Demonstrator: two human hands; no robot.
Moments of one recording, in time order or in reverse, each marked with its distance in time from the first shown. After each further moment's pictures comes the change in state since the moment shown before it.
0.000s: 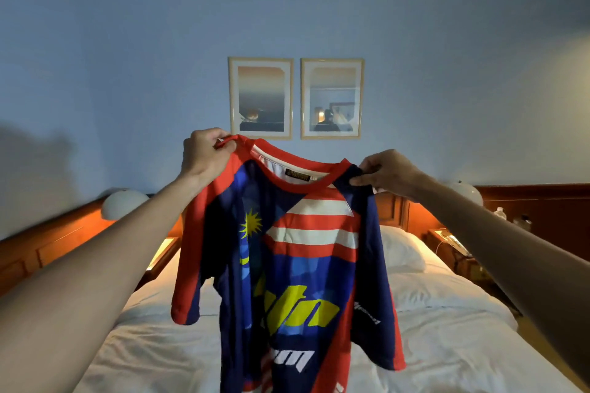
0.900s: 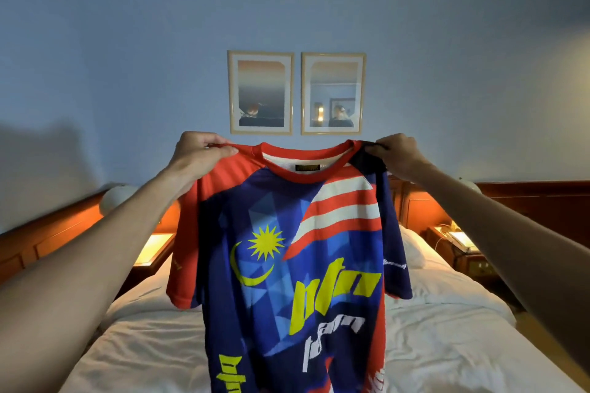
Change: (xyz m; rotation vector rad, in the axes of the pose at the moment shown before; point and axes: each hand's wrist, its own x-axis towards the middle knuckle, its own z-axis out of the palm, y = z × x) left_hand 0.010 -0.025 -0.005 -0.157 -0.159 -0.095; right_hand 0.037 0.013 -0.004 -0.252 0.260 0.010
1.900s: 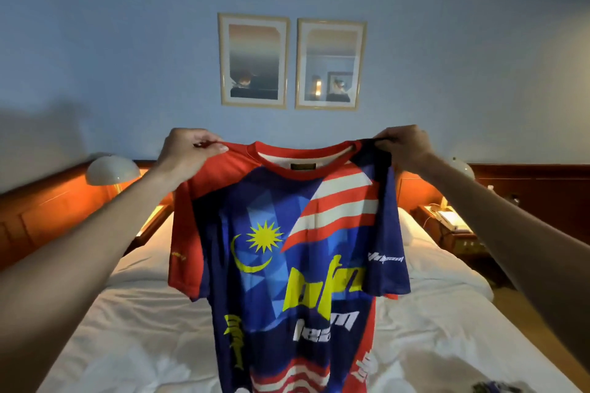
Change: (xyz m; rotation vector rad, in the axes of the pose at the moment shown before) left_hand -0.016 -0.044 0.039 0.022 -0.013 0.061; right_hand 0.005 0.066 0.011 0.083 0.032 0.030
